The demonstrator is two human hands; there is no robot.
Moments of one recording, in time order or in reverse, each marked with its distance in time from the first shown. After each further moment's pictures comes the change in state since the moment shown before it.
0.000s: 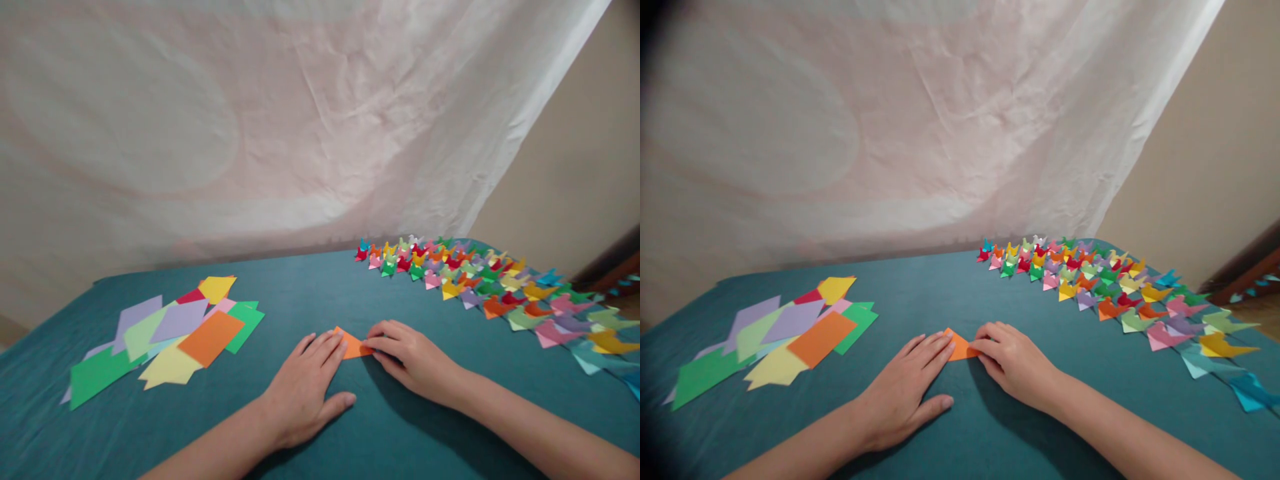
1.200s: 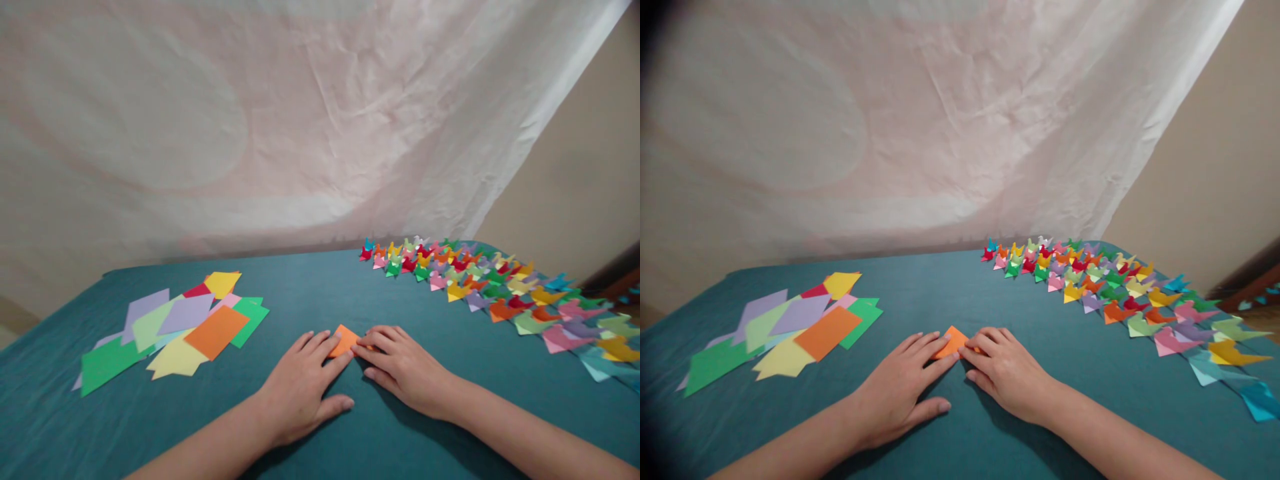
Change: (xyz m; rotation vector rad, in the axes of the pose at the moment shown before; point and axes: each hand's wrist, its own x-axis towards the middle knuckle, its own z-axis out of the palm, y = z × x) left_hand -0.009 -0.004 -0.003 0.083 0.063 0.043; right_hand 0.002 -0.016 0.008 -0.115 -0.051 -0.103
